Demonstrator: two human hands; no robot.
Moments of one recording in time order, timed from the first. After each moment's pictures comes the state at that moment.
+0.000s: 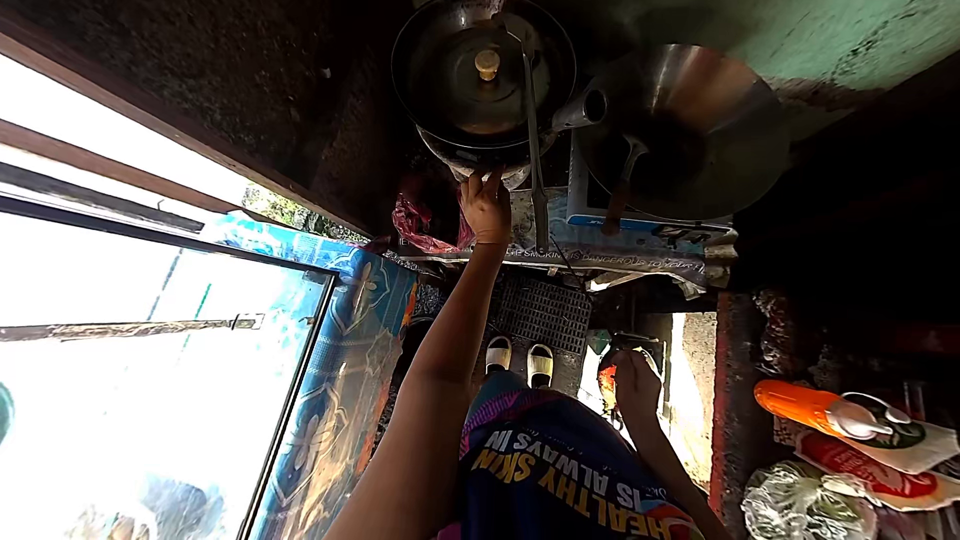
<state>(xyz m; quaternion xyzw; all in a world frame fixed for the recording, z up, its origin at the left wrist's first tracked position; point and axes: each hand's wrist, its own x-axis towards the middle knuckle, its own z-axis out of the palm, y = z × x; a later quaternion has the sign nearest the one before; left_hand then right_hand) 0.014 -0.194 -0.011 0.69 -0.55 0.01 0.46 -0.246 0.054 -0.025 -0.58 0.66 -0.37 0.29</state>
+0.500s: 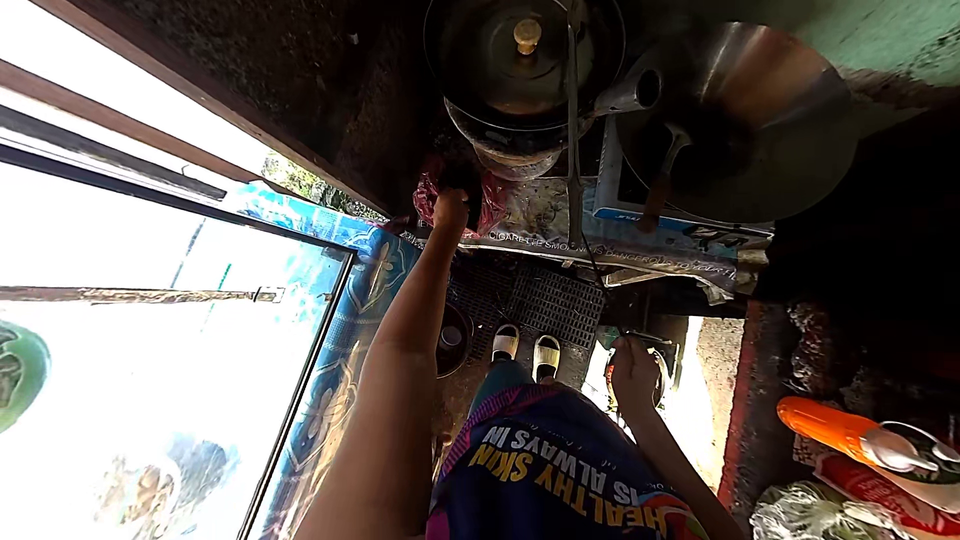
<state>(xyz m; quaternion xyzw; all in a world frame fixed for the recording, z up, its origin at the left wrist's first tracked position) 0.146 -0.188 -0.055 0.80 -0.53 -0.29 0.08 -0.216 0.032 -0.031 -0.63 0.64 -0.35 0.26</state>
